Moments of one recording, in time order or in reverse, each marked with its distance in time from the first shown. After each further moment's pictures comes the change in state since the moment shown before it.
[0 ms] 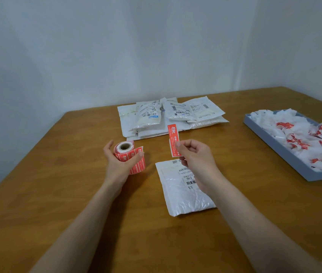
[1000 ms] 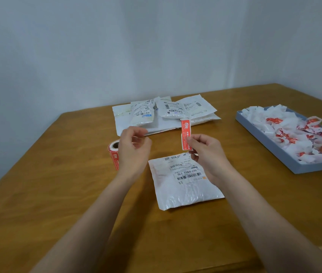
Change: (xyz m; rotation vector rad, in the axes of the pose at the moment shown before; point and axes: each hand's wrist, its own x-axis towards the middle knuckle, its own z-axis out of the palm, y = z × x) left_hand -0.036 0.050 0.058 0.192 0.093 0.372; right_hand 0.004 -0.005 -0.044 0.034 0.045 0.039
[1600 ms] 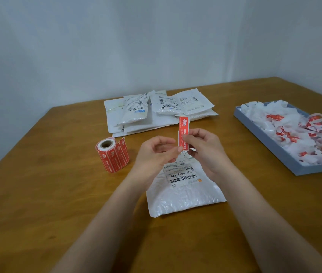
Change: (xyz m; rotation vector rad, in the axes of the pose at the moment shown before) left_hand -0.017 0.012 0.041 -0.280 -0.471 -0.339; right_hand 0.023 0.003 -0.012 0.070 -0.081 -0.034
